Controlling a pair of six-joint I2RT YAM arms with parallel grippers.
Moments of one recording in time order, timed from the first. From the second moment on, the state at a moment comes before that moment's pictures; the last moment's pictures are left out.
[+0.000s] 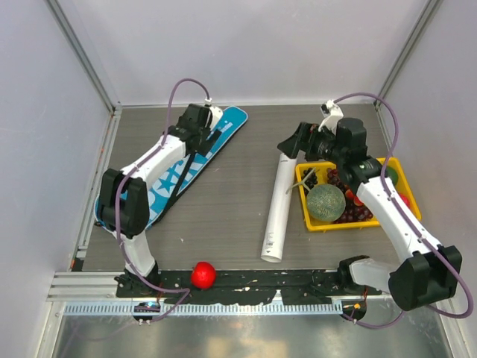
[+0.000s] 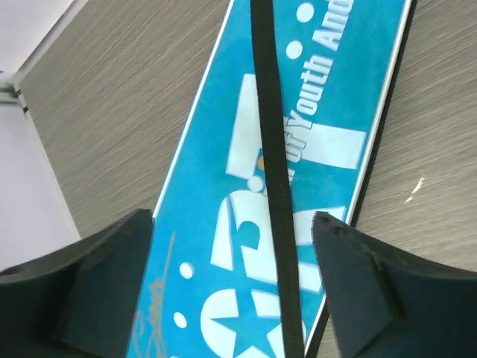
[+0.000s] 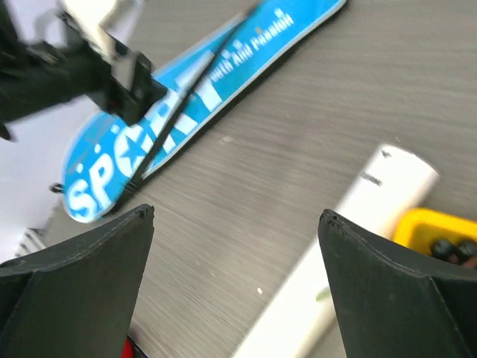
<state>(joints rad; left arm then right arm) -0.40 1.84 1.48 -0.43 -0.35 0.37 0.24 1.21 1.05 -0.15 -0.43 0.46</state>
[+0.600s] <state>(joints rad) -0.40 1.06 1.17 -0.39 0.05 0.04 0.33 0.84 0.81 -0.50 -0.25 0.34</state>
